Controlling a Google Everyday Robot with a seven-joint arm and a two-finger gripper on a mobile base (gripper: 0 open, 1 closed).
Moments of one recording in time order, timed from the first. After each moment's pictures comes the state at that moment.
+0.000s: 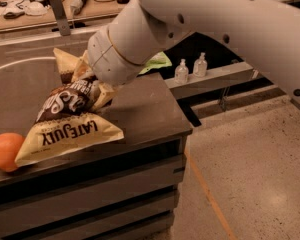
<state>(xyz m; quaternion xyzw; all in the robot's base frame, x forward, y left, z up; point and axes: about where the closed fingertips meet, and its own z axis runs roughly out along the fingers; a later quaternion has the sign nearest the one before) 0.473 0.134 0.948 -0.87 0.32 0.07 0.37</state>
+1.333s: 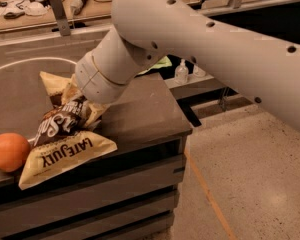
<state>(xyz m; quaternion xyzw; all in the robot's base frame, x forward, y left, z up) 0.465 0.164 0.901 -0.89 0.26 0.08 0.35</state>
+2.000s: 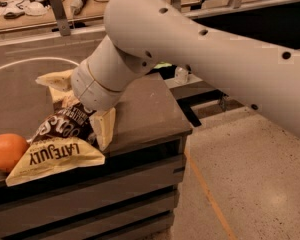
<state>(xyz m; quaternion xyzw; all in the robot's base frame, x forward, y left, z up) 0.457 0.168 0.891 -0.91 0.23 0.06 0.35</state>
